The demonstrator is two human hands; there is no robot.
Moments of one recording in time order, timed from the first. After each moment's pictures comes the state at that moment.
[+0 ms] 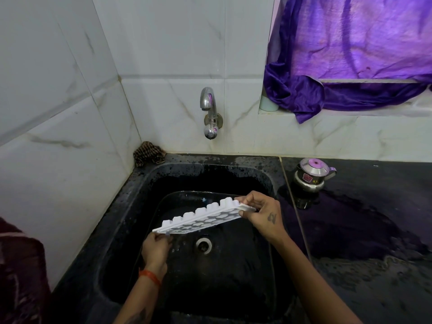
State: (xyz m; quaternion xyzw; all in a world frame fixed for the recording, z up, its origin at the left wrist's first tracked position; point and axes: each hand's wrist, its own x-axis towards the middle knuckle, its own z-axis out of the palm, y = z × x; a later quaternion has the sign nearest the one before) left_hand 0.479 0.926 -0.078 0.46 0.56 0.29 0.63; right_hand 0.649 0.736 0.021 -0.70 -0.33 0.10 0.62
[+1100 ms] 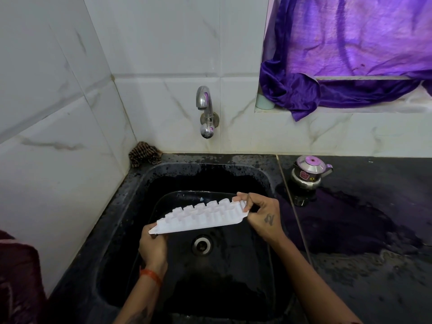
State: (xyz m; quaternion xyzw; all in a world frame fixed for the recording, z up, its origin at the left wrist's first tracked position) left_hand 0.484 0.910 -0.044 0.55 0.55 0.36 0.52; right_hand 0.651 0.738 0.012 -0.69 -0.37 -0.03 0.62
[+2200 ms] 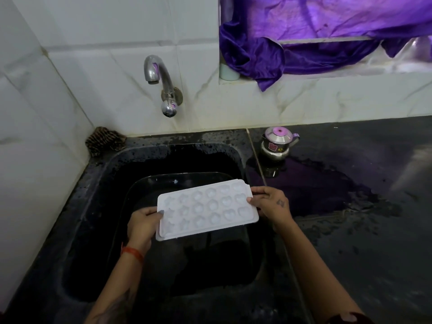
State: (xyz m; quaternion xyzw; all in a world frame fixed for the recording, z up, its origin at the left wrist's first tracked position) left_hand 0.514 0.906 -0.039 0.65 0.49 0.16 0.56; right_hand 0.677 0.656 -0.012 -0.77 -0.05 0.21 0.61
